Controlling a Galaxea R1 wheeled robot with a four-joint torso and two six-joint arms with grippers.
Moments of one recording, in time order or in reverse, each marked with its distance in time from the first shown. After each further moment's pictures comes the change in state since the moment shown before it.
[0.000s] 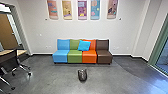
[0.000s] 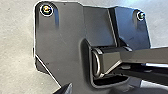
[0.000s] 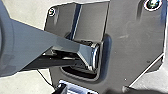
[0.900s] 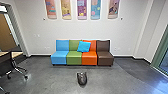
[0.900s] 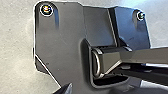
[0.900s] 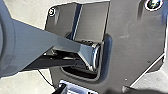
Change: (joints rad) left arm 0.000 0.000 0.000 0.000 0.000 0.000; right arm 0.000 0.003 0.000 -0.001 -0.001 0.000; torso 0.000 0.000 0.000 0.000
